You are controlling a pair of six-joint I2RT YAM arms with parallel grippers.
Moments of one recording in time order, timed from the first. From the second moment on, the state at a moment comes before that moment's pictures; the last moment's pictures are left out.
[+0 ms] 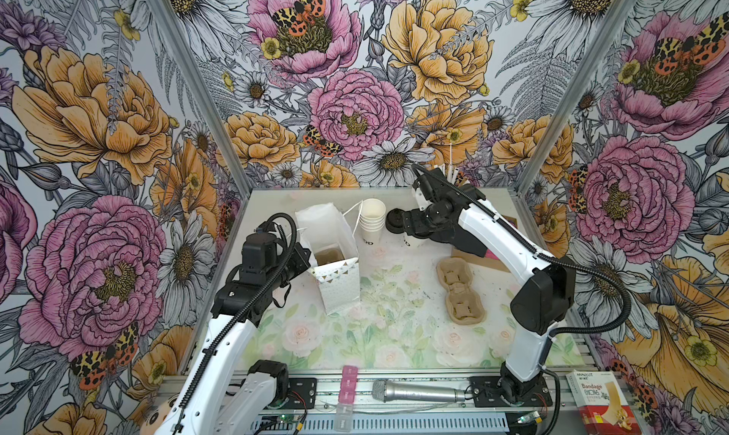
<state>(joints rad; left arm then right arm) -0.16 0.85 0.89 -0.66 0.19 -0.72 0.49 1.85 1.85 -1.07 0.00 0.23</state>
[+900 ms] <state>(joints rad) -0.18 0.85 0.88 -0.64 0.19 -0.72 0.66 1.71 2.15 -1.18 -0.07 0.26</state>
